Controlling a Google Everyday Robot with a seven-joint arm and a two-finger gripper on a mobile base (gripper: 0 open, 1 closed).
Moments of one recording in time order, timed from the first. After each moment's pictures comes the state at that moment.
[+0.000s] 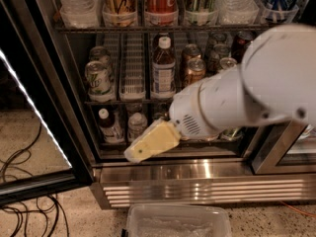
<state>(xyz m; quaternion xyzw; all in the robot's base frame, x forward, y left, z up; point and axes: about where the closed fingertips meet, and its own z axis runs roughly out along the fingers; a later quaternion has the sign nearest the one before) 0.431 -0.007 0.895 -0.44 0.81 0.19 0.34</state>
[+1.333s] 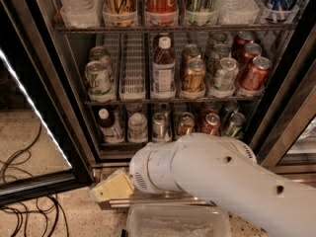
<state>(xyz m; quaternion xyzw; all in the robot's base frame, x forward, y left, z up) 0.403 0.068 0.774 -0.35 0.85 0.22 0.33</state>
